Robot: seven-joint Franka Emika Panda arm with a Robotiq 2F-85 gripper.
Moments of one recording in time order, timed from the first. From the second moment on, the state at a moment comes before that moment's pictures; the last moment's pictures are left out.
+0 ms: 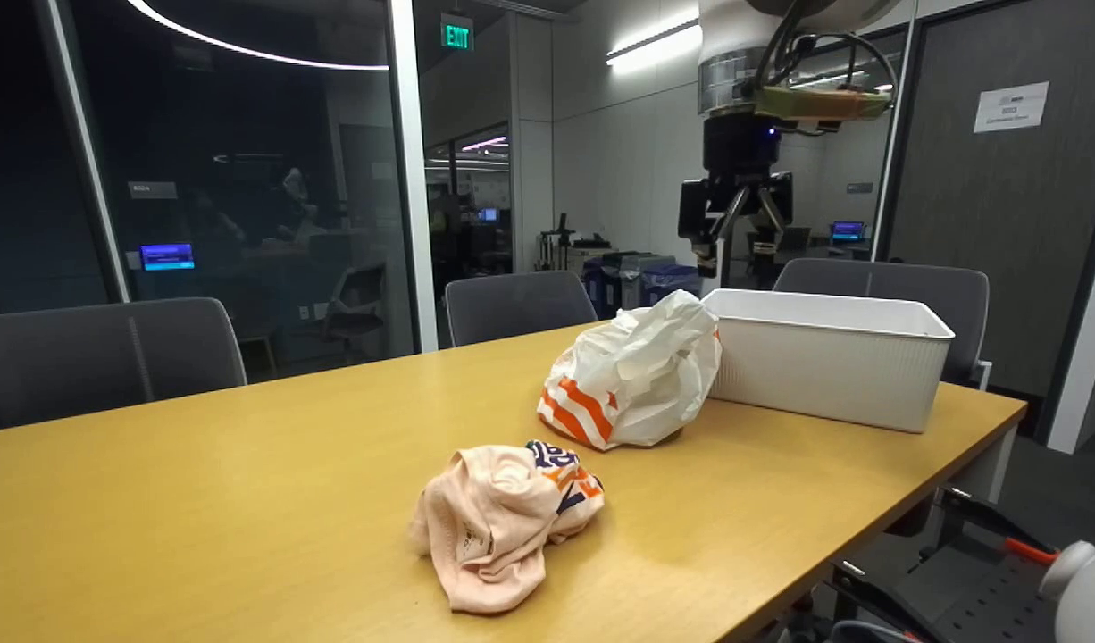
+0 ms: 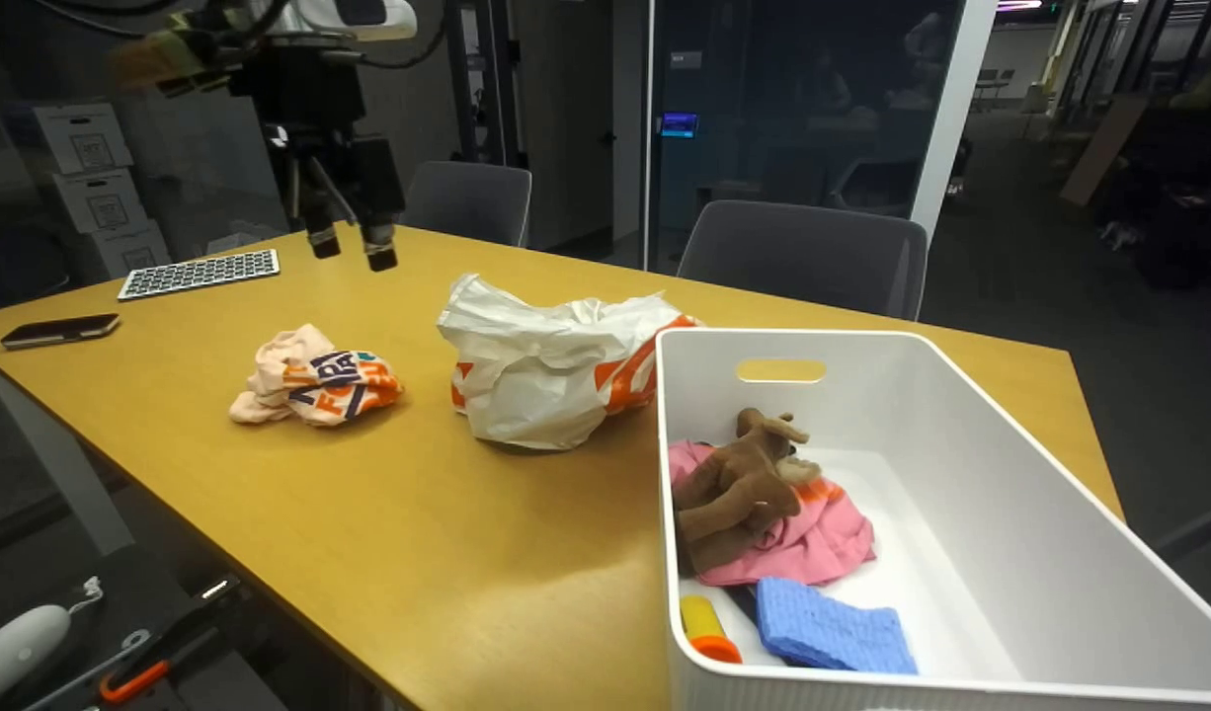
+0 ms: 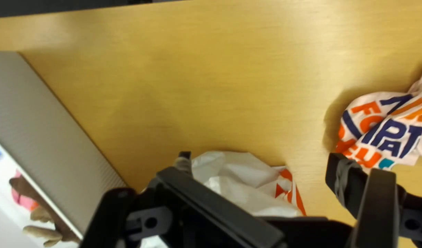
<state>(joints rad) 0.08 -0.40 0.22 -2.49 -0.01 2.09 0.27</state>
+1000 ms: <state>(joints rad) 0.06 0.03 0.17 -2.21 -0.18 2.40 0.19</state>
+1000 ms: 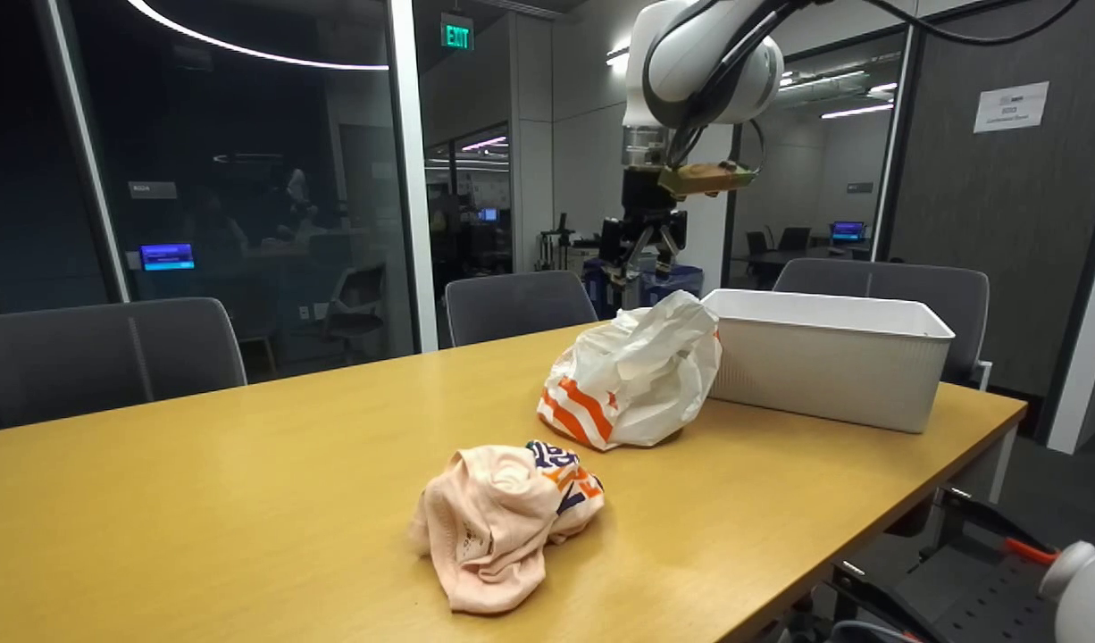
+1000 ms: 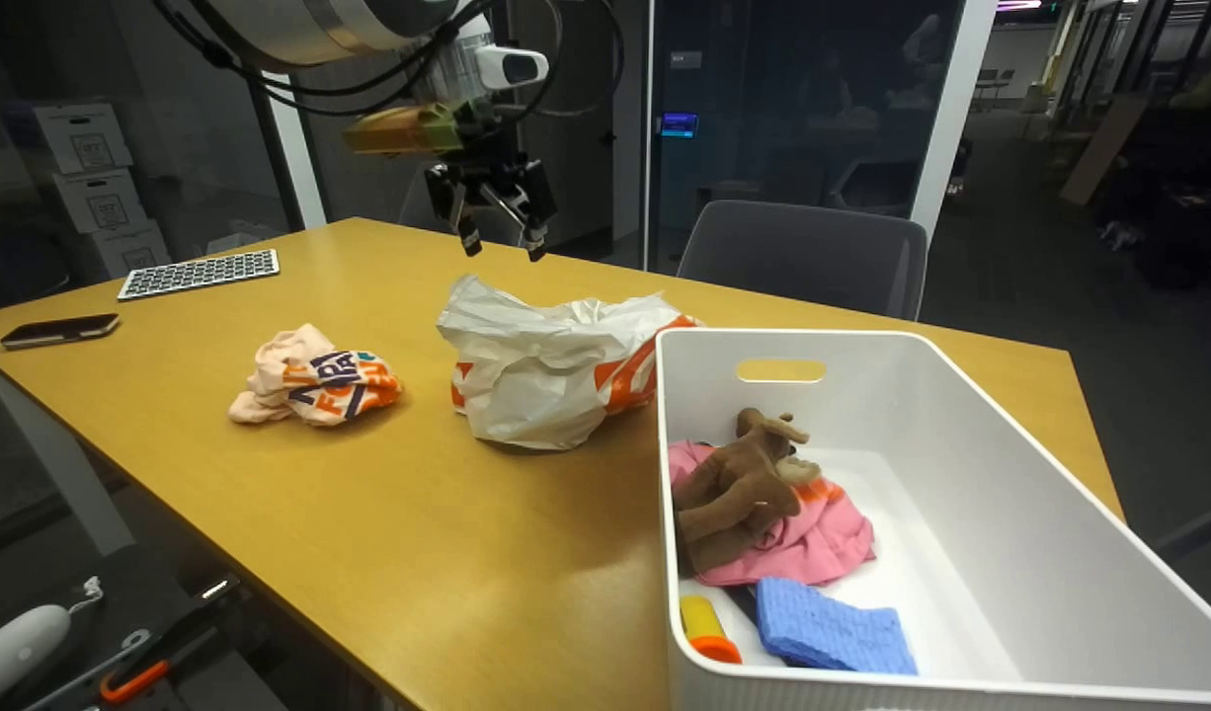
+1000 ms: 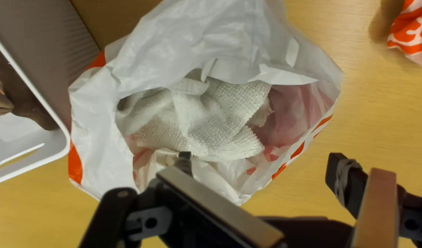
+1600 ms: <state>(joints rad) 0.07 0.13 0.13 -2.29 -0.24 2.54 0.10</state>
